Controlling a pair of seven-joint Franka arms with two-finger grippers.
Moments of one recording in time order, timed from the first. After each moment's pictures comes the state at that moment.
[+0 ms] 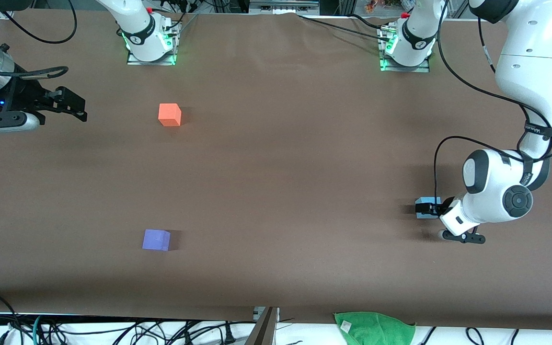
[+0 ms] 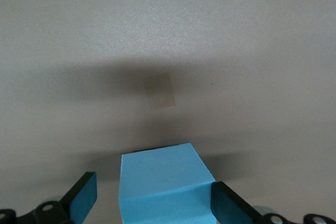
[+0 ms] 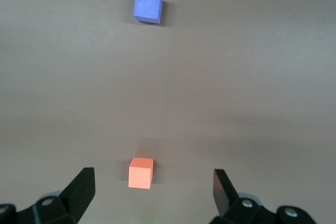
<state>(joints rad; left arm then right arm) 0.16 0.75 -0.17 -1.56 0.05 2.18 0.09 0.09 0.05 0.03 -1.55 0.02 1.57 0.03</state>
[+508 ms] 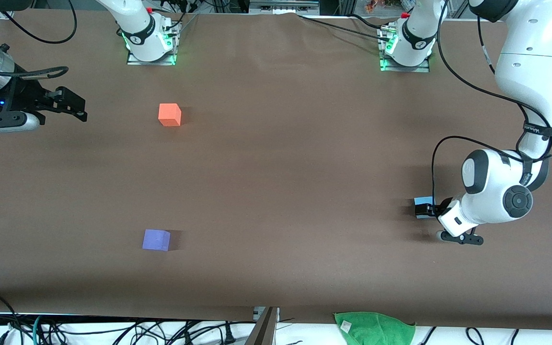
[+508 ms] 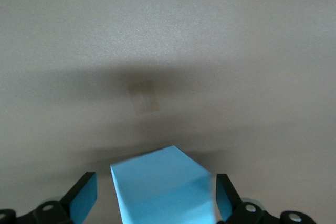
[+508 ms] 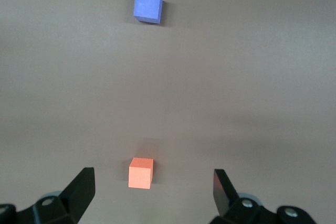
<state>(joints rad) 0.16 0.73 -0.20 -1.54 0.04 2.15 0.09 0.09 0.05 0.03 -1.55 0.02 1.57 0.03</state>
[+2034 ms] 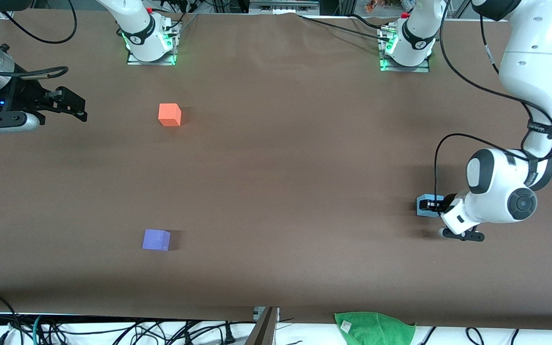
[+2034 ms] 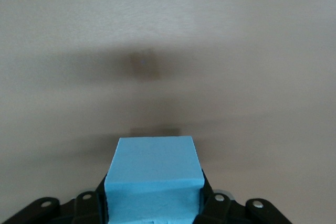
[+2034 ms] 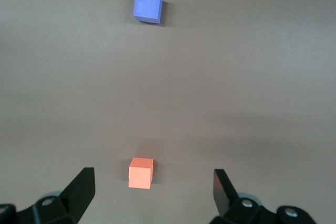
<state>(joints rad) 0.19 0.69 -0.23 -1.53 0.04 2.01 0.09 0.09 0.05 0.03 -1.55 0.02 1.57 0.03</state>
